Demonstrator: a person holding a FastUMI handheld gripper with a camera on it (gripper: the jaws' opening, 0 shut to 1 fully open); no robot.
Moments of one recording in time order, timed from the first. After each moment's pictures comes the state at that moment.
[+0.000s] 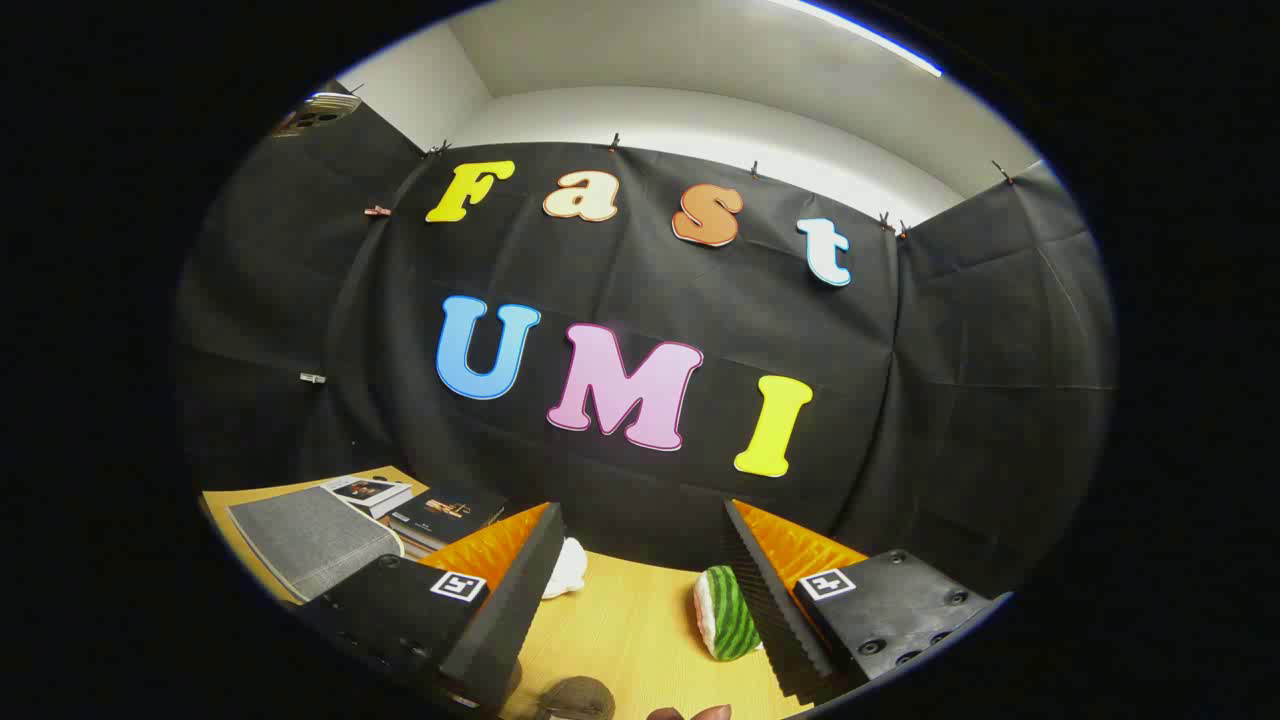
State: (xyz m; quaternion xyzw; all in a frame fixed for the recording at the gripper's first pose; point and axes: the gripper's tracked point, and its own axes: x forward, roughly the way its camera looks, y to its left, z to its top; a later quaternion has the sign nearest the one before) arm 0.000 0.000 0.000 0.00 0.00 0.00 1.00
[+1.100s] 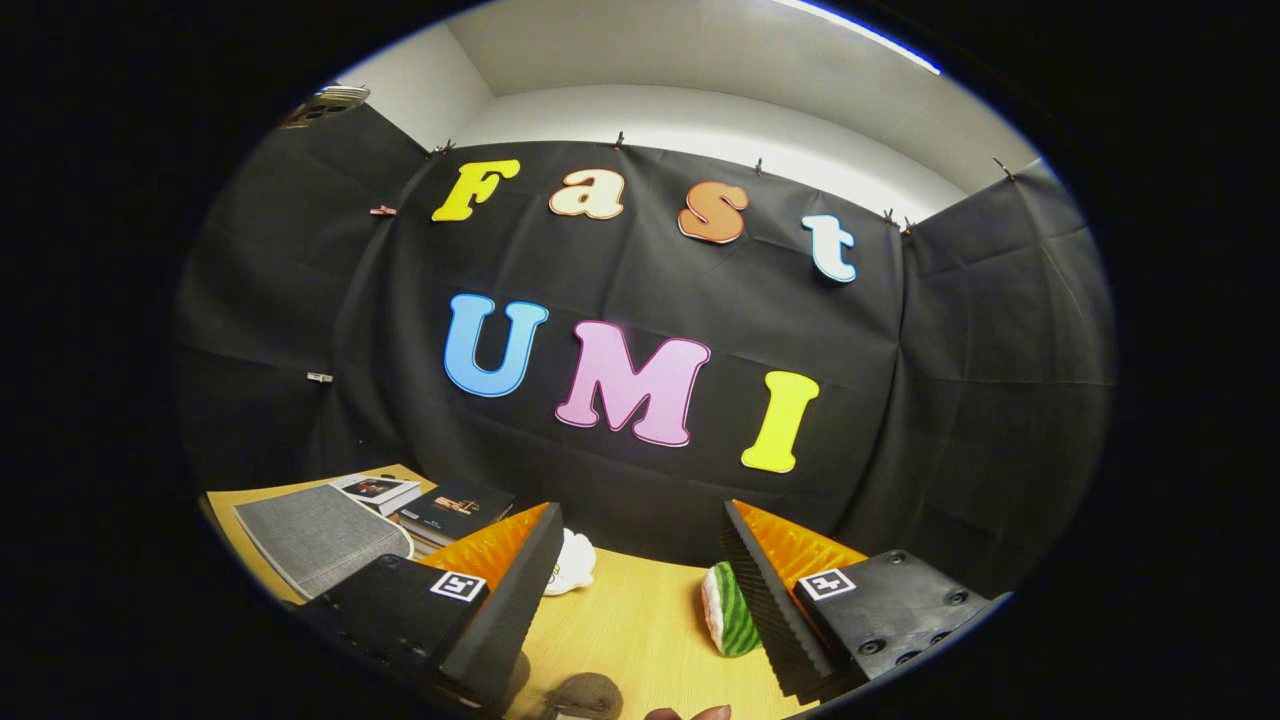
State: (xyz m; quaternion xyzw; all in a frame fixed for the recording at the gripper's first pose) arm -0.006 0.003 0.000 0.01 0.01 0.02 1.00
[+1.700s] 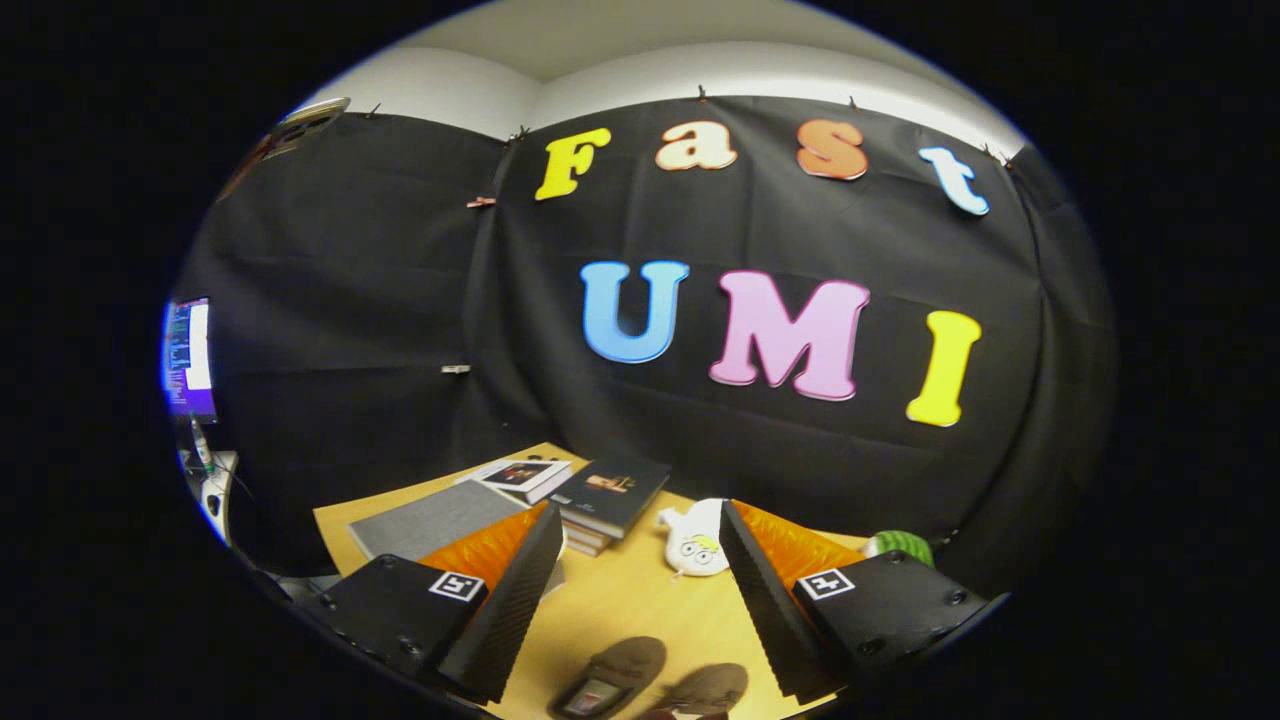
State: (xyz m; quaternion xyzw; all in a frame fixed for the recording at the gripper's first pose) arm -0.002 0.156 -0.029 0.08 0.10 0.26 0.96
